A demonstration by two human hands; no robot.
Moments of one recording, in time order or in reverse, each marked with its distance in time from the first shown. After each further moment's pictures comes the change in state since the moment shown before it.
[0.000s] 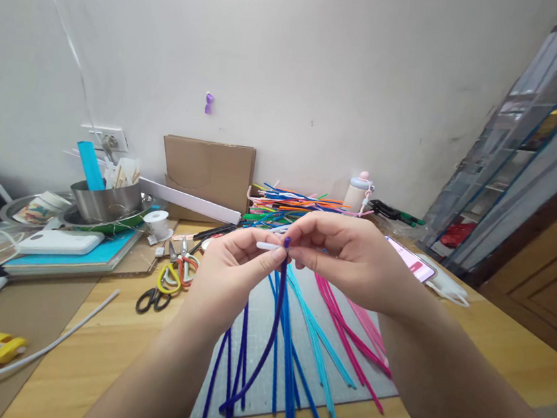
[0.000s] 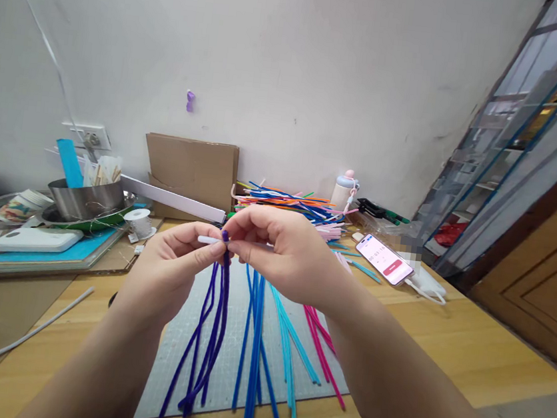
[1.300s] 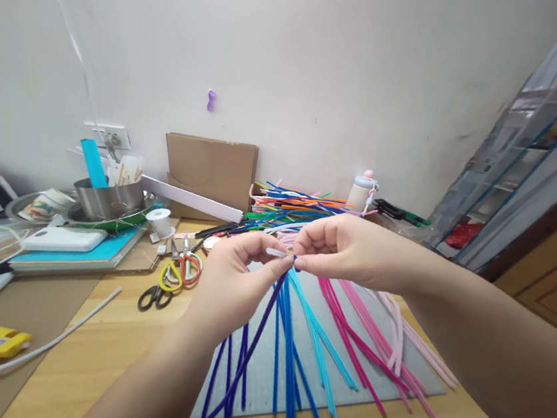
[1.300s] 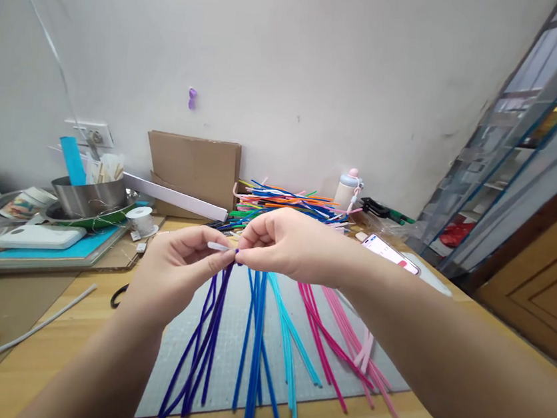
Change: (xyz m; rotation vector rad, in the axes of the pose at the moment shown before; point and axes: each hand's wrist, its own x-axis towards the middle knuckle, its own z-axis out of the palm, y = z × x) left_hand -0.002 0.000 0.002 0.468 0.035 0.050; right_hand 0.014 -0.001 -0.022 -0.107 -0.322 0.361
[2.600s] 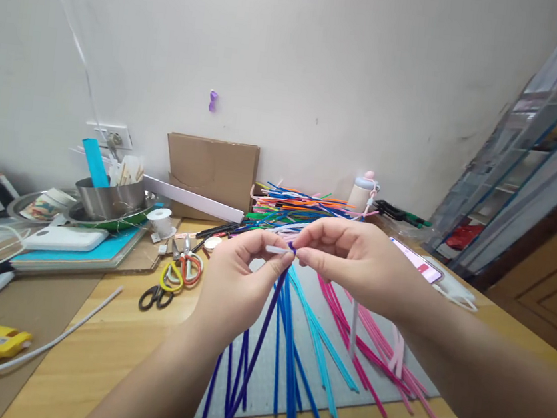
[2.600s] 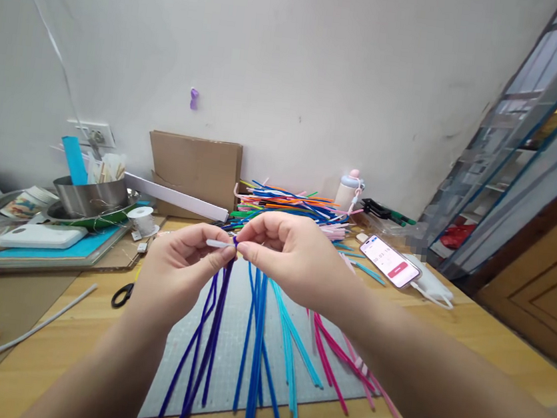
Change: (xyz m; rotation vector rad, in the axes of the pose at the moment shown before) left_hand -0.001 -0.003 0.003 -0.007 0.077 0.033; right_hand -0.009 -0.001 0.025 0.207 0.332 -0.101
